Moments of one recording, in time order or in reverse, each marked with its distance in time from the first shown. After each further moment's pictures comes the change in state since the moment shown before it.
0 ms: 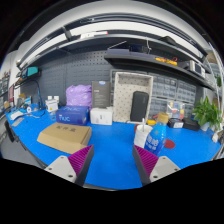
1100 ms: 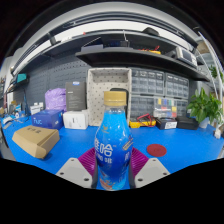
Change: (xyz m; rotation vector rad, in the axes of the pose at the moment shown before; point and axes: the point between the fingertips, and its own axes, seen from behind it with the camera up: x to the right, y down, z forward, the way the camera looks) arm 0.134 0.024 0.096 0.105 0.059 0.050
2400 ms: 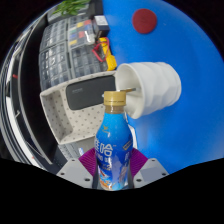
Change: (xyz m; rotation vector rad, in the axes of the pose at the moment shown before) arm -0.112 -0.084 0.127 -0.234 -0.170 1.825
